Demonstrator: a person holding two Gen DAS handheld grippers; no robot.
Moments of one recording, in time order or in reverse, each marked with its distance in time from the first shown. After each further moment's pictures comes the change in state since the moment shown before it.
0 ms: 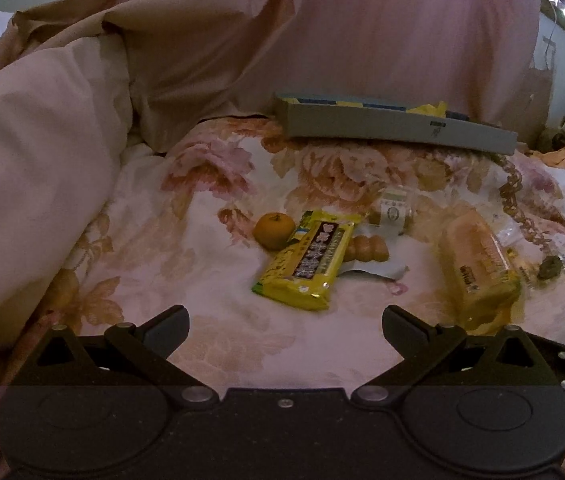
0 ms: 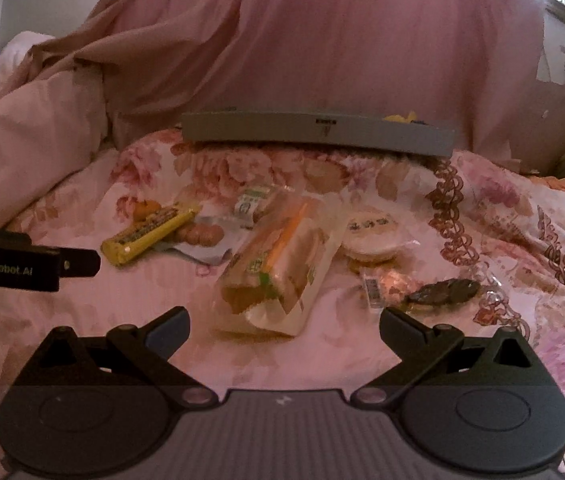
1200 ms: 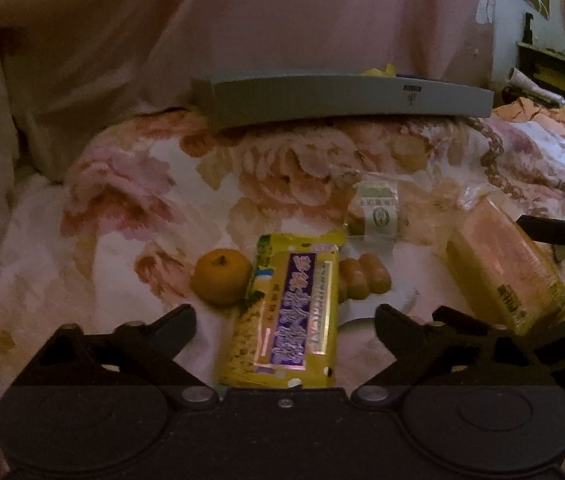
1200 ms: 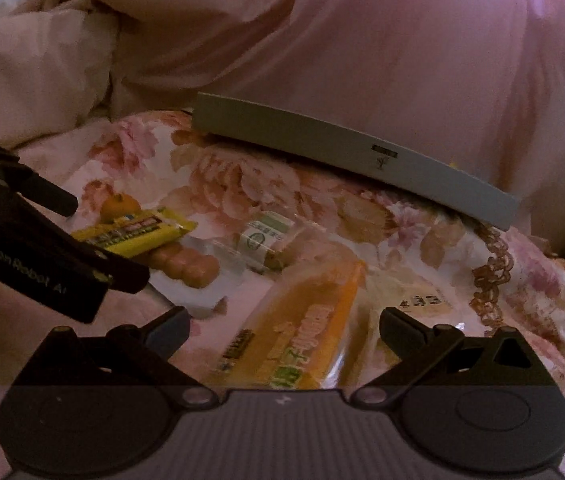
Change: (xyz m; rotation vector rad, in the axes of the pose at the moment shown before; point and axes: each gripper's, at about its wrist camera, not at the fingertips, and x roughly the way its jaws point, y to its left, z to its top) left arm 0.098 0.002 0.037 0.163 0.057 -0.210; right arm 0.087 0.037 0.024 -0.227 -0.083 -0.108
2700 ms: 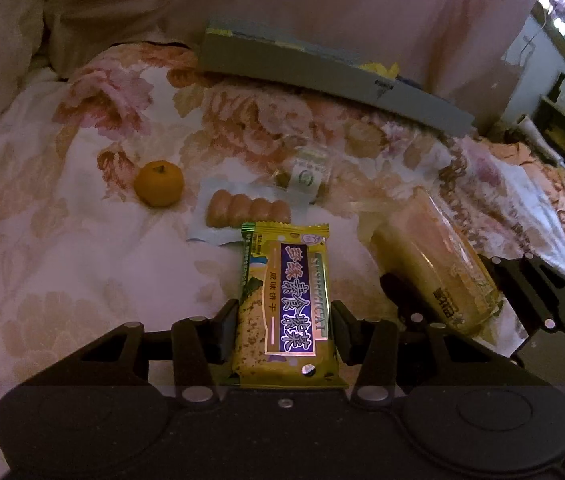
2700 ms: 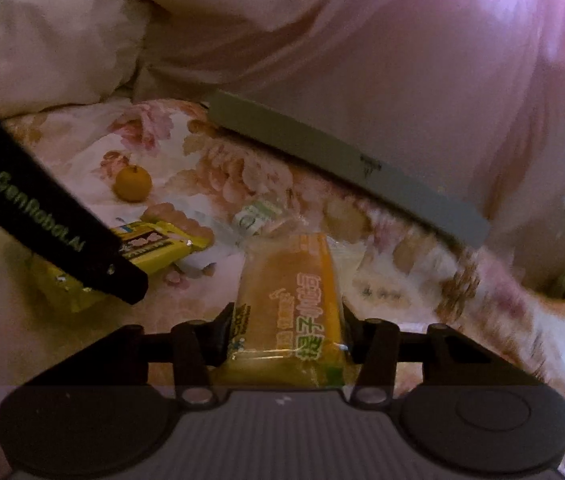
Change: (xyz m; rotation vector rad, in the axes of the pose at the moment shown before) left arm -0.039 -0.045 -0.016 -0.298 0.091 -0.075; right arm -0.045 -0.005 -0.018 -0.166 -0.055 -0.021
